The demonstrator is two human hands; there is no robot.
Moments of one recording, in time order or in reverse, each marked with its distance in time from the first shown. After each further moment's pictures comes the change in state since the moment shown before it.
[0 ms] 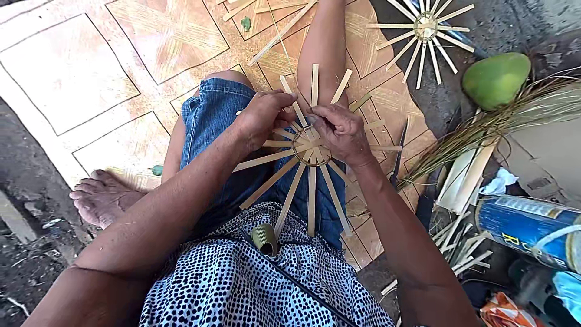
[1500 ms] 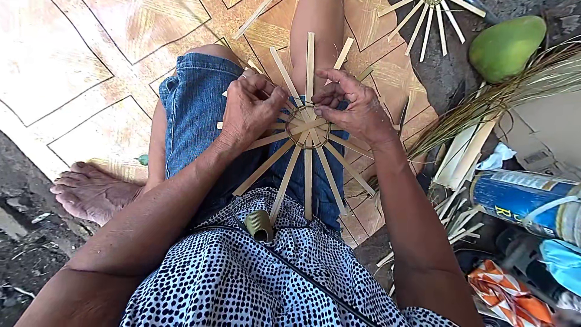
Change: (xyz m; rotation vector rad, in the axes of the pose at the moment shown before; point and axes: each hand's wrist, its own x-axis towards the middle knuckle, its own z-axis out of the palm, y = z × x) left_hand 0.002 -0.052 -0.012 0.454 0.220 0.763; right_hand 0.001 0.015 -0.032 0.301 -0.272 0.276
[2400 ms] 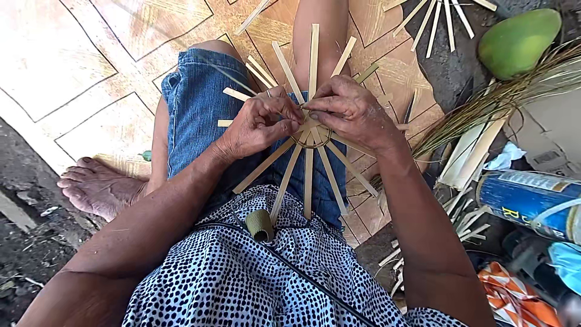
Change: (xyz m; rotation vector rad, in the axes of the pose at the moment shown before) left_hand -0.015 -0.011 -0.007 -0.304 -0.419 0.311; right_hand 0.000 -0.004 0.001 -0.254 -0.072 -0.342
